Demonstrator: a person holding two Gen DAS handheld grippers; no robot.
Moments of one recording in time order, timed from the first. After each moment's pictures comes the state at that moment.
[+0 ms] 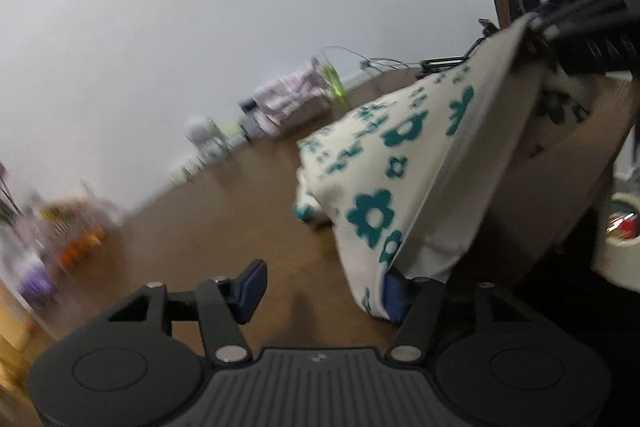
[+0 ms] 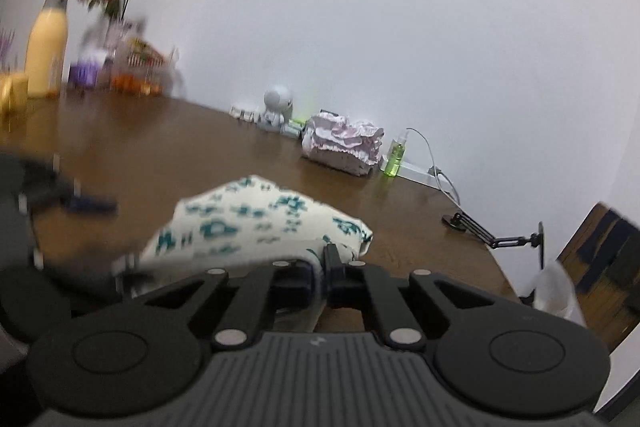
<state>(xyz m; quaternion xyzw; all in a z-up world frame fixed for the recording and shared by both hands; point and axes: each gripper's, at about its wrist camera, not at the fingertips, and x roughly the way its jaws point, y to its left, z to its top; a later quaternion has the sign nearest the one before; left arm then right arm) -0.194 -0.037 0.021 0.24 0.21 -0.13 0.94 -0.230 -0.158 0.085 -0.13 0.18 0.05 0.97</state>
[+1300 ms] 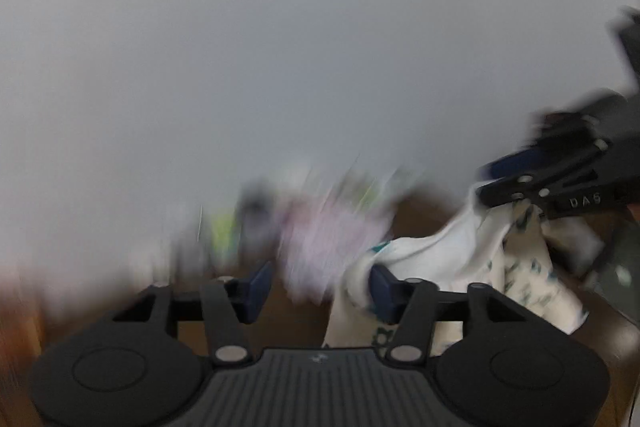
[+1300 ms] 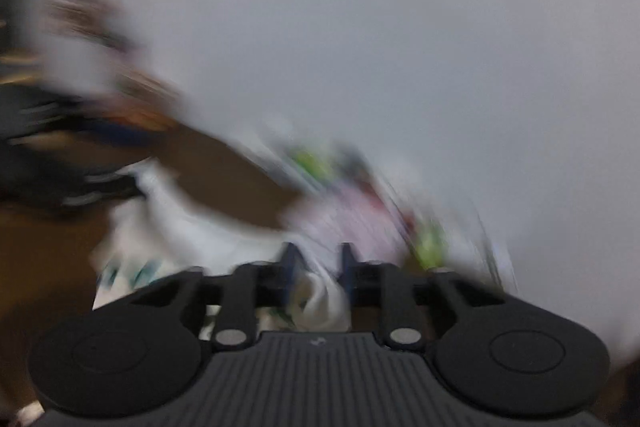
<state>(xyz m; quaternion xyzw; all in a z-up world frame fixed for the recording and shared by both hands) 0.180 -0.001 0.271 0.10 0.32 -0.22 0.92 0.132 -0.211 0.225 -0.12 0.36 0.10 0.92</state>
